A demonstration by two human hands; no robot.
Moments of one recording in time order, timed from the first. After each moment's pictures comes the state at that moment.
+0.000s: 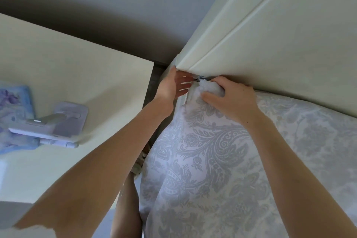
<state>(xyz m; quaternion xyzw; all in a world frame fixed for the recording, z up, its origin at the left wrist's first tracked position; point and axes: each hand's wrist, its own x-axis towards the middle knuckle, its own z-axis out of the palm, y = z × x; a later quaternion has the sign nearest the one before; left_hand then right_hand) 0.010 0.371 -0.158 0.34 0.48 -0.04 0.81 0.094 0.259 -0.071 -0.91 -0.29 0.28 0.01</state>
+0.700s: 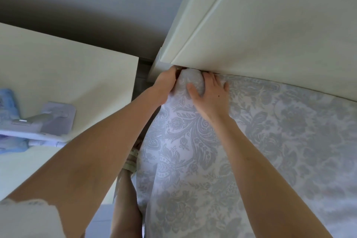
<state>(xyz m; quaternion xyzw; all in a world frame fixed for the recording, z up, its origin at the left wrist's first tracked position) 0.024 0.363 -0.156 0.41 0.49 -0.13 0.76 0.064 0.235 -0.116 -0.94 -0.23 0.23 0.05</state>
